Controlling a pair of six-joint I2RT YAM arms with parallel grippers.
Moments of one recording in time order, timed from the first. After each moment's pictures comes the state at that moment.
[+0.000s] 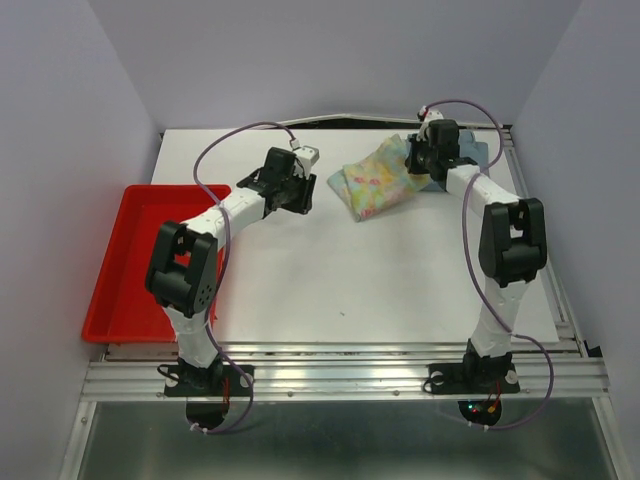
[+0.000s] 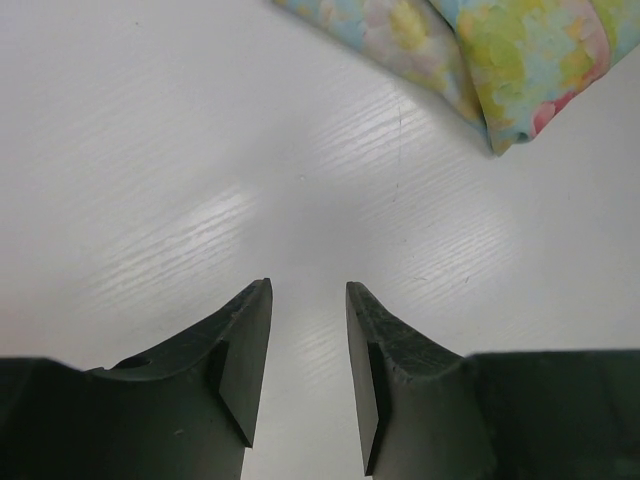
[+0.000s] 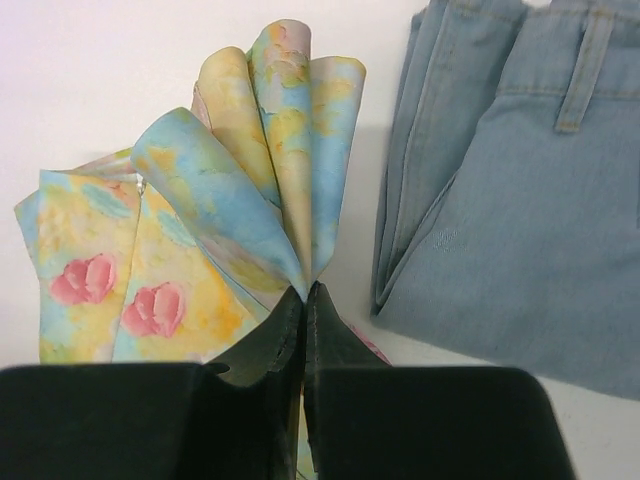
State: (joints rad) left arm -0.44 1.81 1.33 -0.28 0.14 -0.05; right arm 0.15 2.00 1.53 -0.09 -0.10 0.10
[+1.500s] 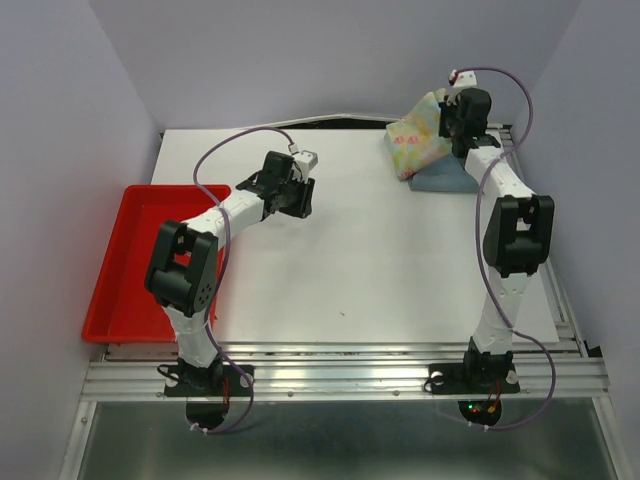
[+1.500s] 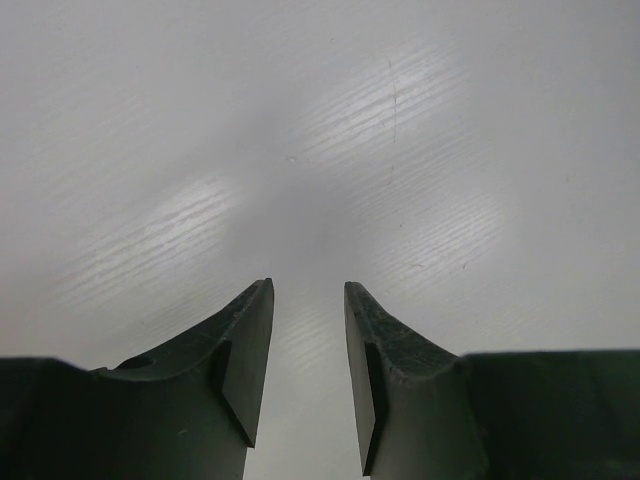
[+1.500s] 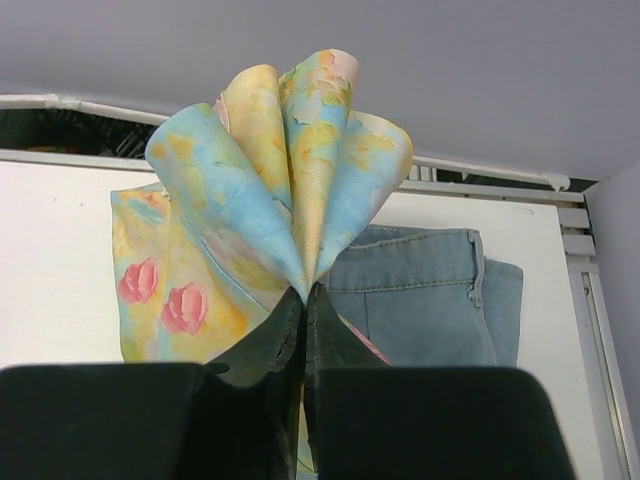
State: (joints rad) left arm -0.43 1.81 1.30 -0.27 0.19 -0.06; right arm 0.03 2.10 1.82 0.00 0.07 -0.09
